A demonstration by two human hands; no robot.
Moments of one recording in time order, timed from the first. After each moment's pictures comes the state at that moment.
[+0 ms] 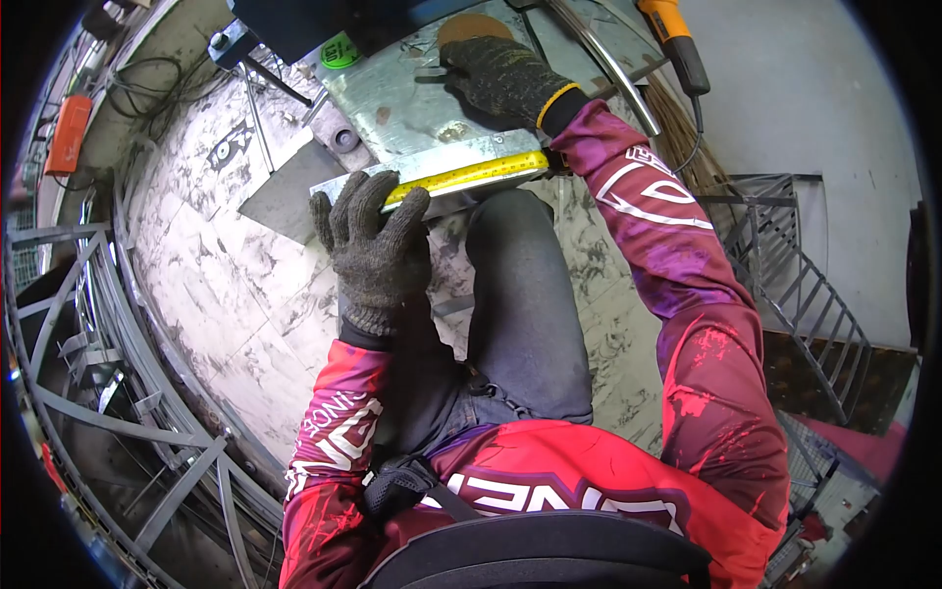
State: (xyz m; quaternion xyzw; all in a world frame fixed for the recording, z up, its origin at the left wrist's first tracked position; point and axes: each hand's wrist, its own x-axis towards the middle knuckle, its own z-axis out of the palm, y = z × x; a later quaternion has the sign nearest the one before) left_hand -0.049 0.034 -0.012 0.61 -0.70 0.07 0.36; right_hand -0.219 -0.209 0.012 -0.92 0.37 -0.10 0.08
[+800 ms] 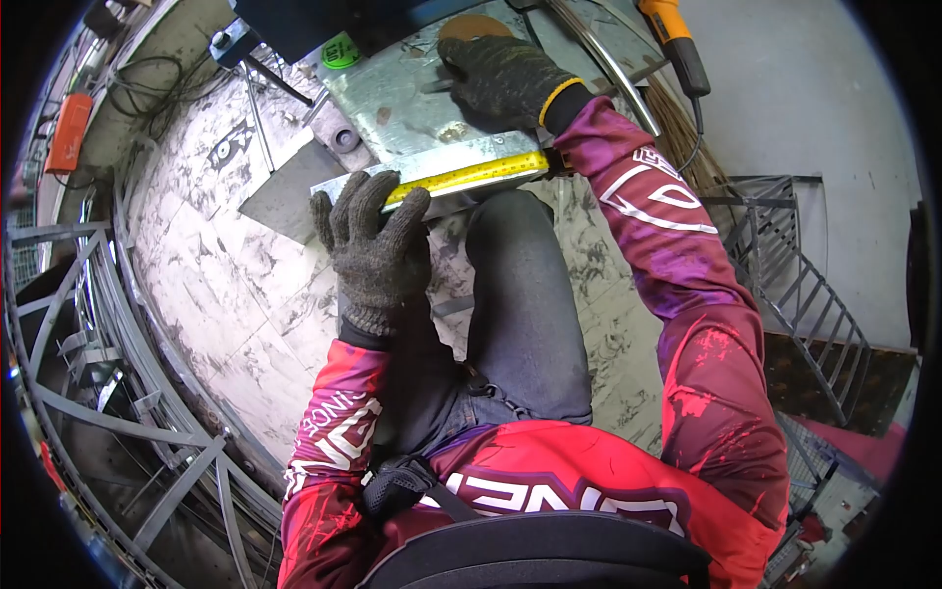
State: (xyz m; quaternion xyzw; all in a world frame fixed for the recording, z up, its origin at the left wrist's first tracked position) left_hand -0.048 0.033 -0.013 0.61 -0.70 0.07 0.36; right_hand -0.213 -0.198 0.043 -0.90 0.43 0.00 0.08
